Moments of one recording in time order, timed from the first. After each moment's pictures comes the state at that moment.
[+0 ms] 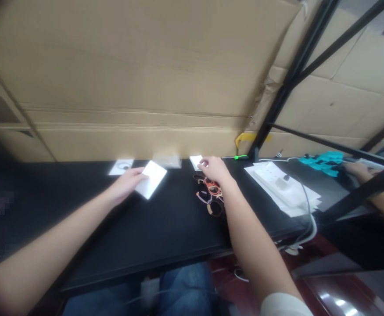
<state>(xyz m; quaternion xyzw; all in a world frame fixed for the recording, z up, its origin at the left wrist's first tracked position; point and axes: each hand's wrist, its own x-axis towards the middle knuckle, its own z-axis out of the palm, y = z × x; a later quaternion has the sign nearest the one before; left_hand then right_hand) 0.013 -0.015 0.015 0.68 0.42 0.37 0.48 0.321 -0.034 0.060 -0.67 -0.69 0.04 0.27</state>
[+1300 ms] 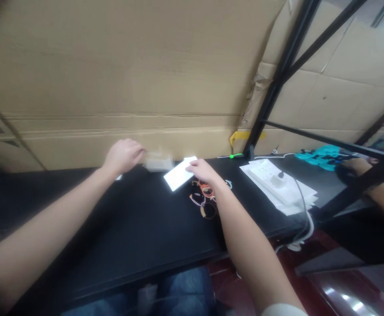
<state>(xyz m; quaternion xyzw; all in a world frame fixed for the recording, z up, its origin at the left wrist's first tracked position) 0.030 0.050 0.075 0.86 0.39 0.25 -0.20 0.323 -0.025 0.043 -0.60 -0.67 0.27 0.35</state>
